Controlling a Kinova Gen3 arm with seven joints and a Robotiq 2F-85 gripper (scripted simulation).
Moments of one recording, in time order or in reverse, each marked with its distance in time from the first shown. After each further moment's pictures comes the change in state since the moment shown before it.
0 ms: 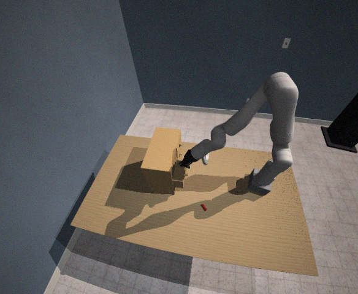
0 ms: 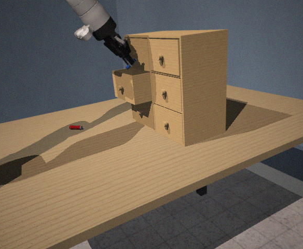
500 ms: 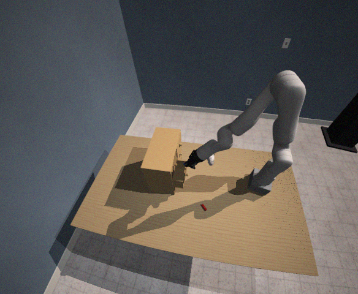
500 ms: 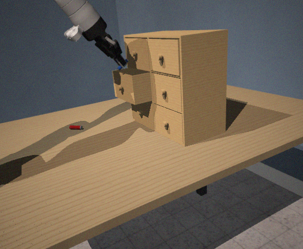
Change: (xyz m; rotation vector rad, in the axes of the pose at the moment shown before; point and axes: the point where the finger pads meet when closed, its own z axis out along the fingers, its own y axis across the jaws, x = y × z) arm 0.024 0.000 -0.018 0.000 -0.002 -0.001
